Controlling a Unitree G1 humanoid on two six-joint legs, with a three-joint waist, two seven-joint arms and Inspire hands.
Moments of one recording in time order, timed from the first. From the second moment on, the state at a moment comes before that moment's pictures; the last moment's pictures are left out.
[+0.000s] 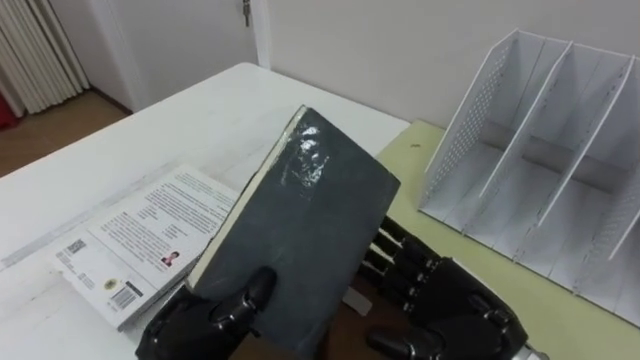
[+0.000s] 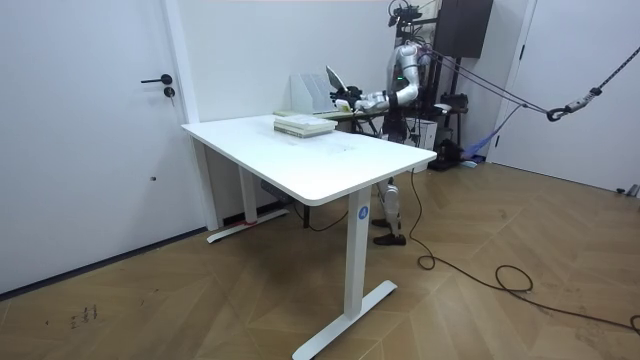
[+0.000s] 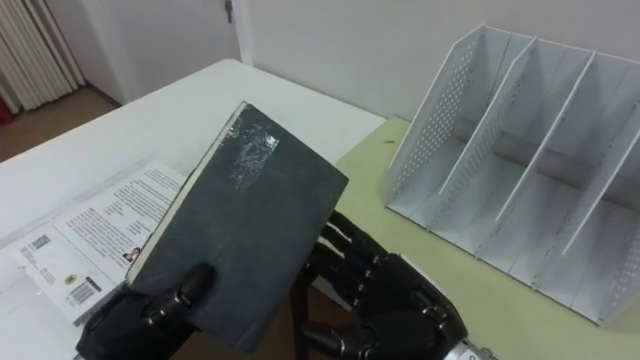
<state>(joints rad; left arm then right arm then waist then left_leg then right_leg) 0.23 0.36 -0.06 0.03 -0.95 0.15 -0.69 0.16 -0.32 0.06 0.03 0.71 0.13 0.73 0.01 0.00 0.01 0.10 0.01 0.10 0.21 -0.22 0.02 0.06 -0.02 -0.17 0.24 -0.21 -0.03</state>
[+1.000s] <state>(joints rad) 0.18 0.47 -0.20 0.04 -1.12 0.17 -0.84 0.16 -0.41 0.22 -0.03 0.93 0.15 0.83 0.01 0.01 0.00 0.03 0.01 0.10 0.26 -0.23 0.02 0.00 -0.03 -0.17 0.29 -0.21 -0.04</state>
